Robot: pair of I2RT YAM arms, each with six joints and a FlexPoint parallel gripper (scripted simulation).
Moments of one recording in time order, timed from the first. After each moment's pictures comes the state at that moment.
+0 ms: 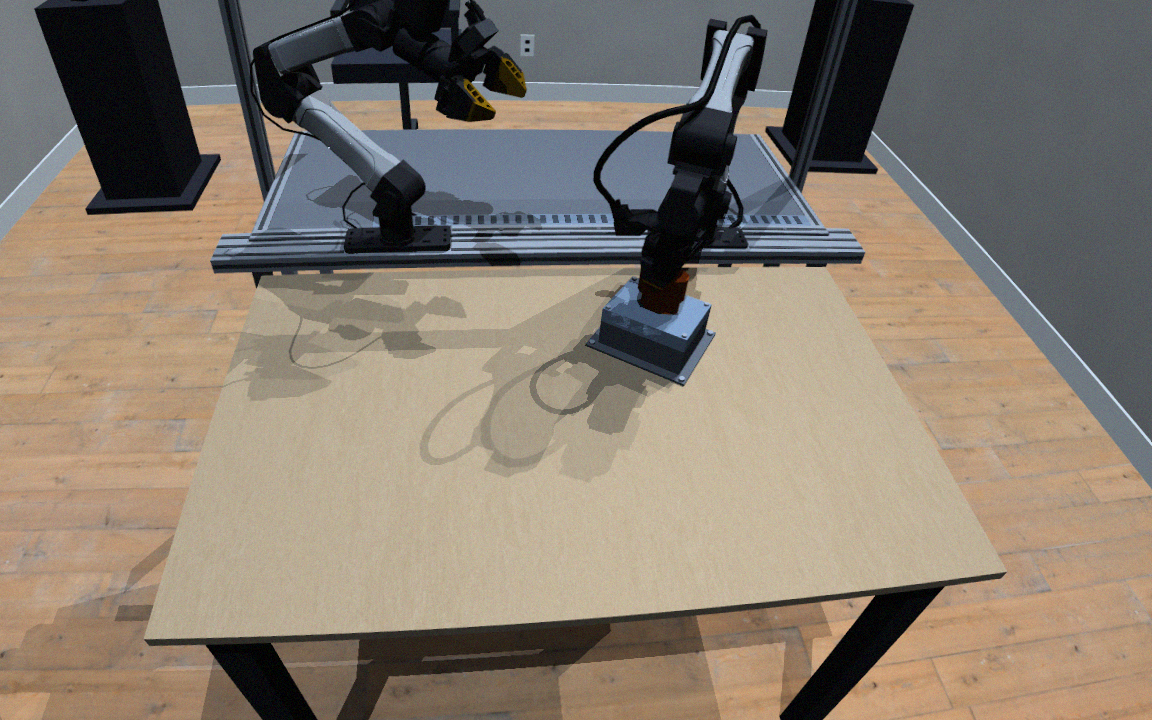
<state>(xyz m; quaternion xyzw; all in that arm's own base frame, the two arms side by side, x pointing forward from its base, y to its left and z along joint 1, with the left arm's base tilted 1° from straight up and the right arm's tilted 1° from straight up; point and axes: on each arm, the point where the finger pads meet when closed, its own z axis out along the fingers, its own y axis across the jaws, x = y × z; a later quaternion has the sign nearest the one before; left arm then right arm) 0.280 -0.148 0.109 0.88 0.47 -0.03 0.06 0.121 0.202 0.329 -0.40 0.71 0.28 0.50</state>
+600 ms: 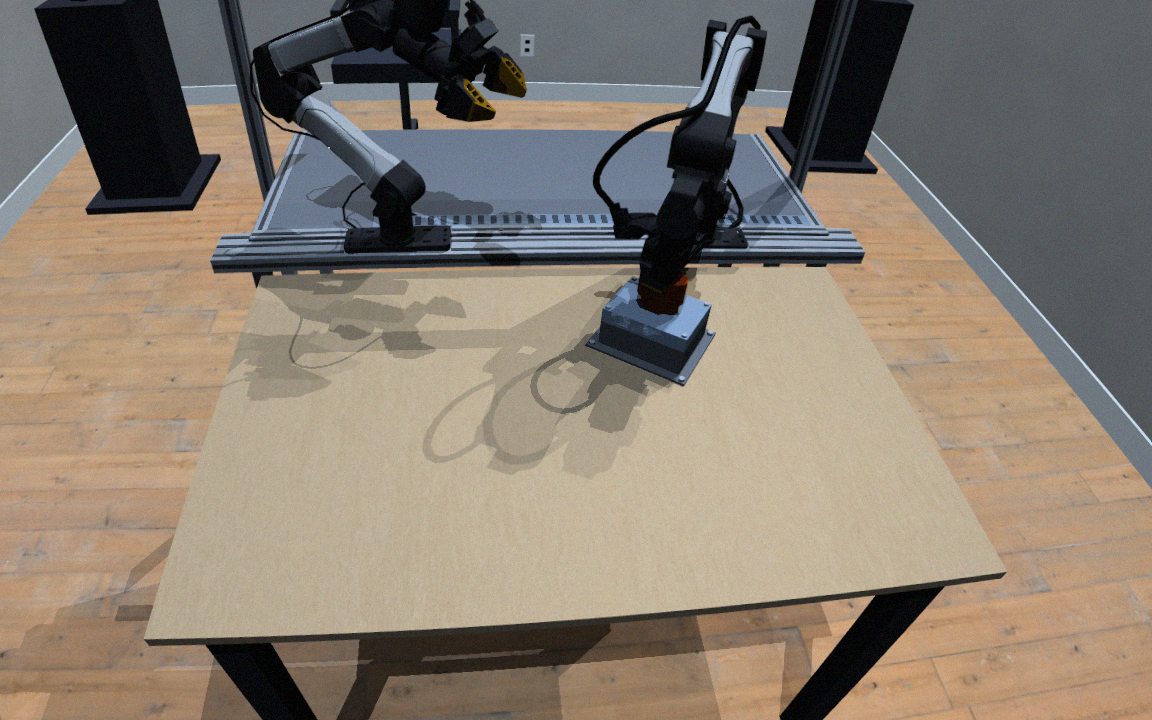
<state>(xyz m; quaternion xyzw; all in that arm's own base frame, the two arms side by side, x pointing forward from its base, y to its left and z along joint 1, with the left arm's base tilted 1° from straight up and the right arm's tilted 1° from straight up) 0.280 -0.148 0.103 0.88 0.47 -0.02 0.06 0.121 0.202 0.329 -0.40 0.71 0.28 0.50</state>
